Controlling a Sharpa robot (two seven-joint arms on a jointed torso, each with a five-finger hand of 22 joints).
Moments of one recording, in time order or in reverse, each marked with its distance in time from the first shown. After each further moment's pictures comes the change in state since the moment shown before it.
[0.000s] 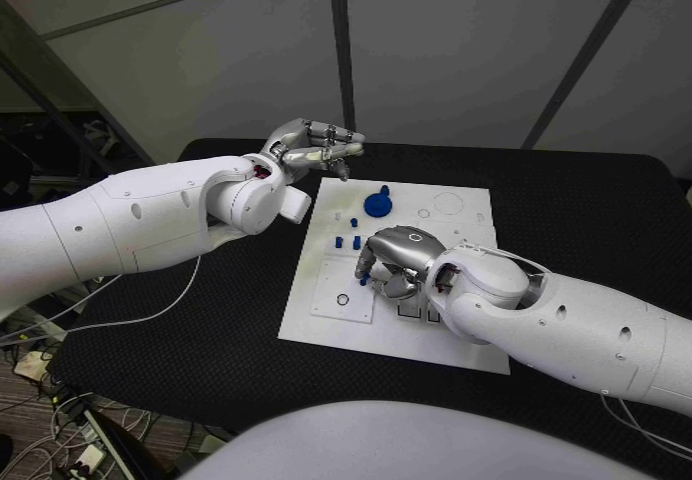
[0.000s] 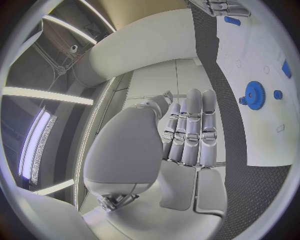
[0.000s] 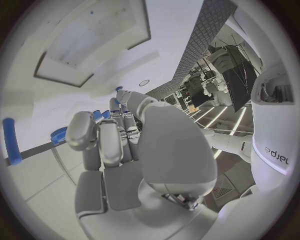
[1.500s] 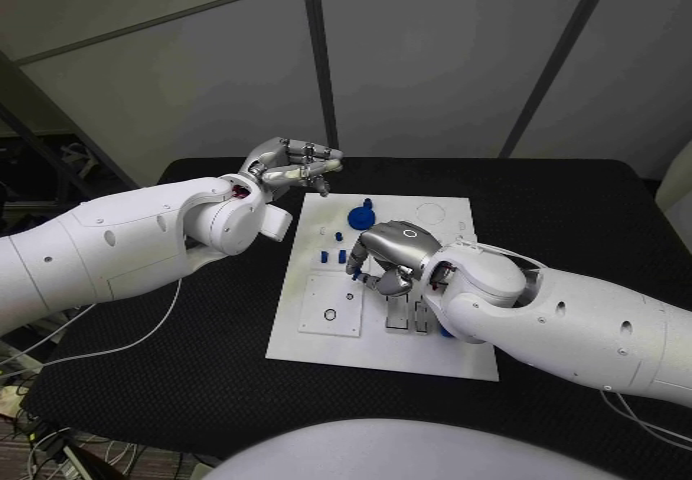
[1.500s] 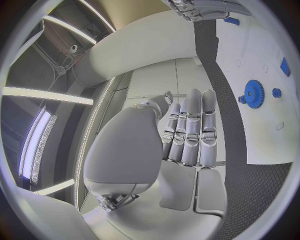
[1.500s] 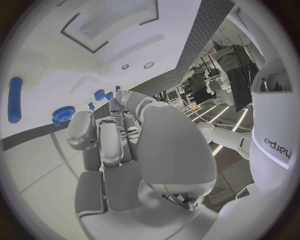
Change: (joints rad) left arm -0.001 -0.005 0.000 0.004 -0.001 -0.001 0.002; left_hand 0.000 0.000 0.005 0.000 0.000 0.000 0.000 0.000 0.000 0.000 0.000 0.000 0.000 0.003 -0.003 0.000 0.002 0.000 0.000 0.000 0.000 0.002; right arm 0.034 -0.041 0.011 0.049 0.003 -0.054 -0.016; right_hand 0.016 0.007 -0.003 0.003 -0.003 0.000 0.000 0.000 0.001 0.000 0.000 0.005 -0.008 0.000 0.000 -0.004 -0.002 0.000 -0.003 -0.003 -0.004 -0.006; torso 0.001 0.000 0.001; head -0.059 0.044
